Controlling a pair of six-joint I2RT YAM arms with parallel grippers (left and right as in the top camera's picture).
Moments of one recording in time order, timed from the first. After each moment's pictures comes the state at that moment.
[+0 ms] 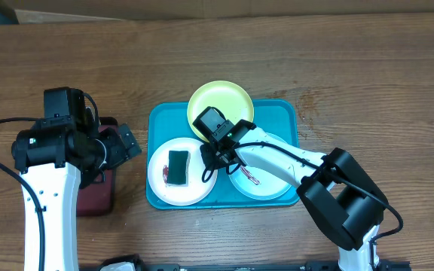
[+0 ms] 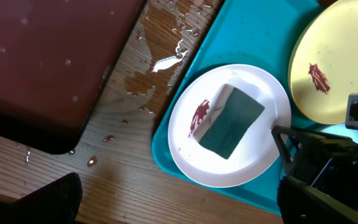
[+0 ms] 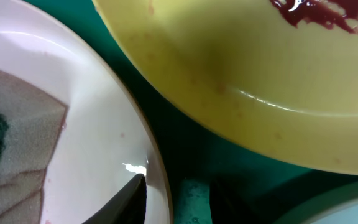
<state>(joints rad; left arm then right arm) 0.15 1.28 1.28 -1.33 0.12 -0.41 0.79 2.02 1.35 -0.62 -0.07 0.49</state>
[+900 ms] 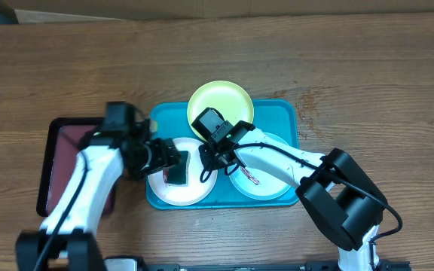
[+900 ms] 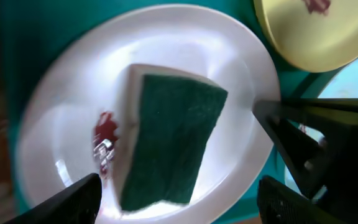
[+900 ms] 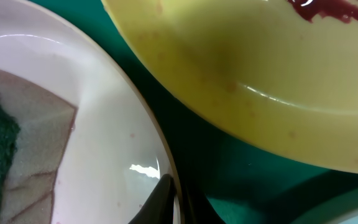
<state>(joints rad) -0.04 1.51 0.92 -0.81 0.39 -0.31 0.80 2.02 1.35 -0.60 -0.08 0.51</state>
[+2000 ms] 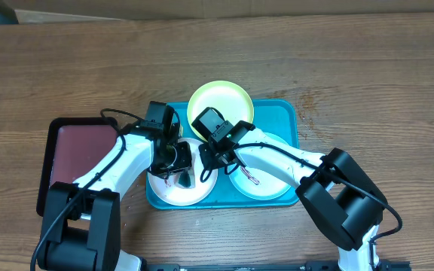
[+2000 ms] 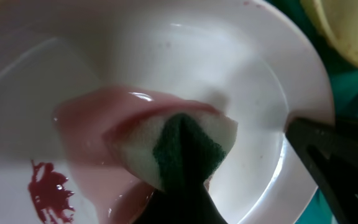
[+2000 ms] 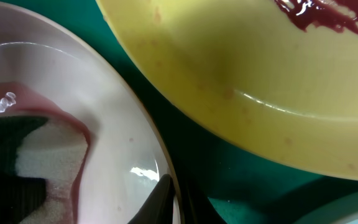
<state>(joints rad) -0.22 1.67 0.92 -0.69 0.28 -0.38 0.80 2.03 1.35 -0.59 -0.07 0.51</state>
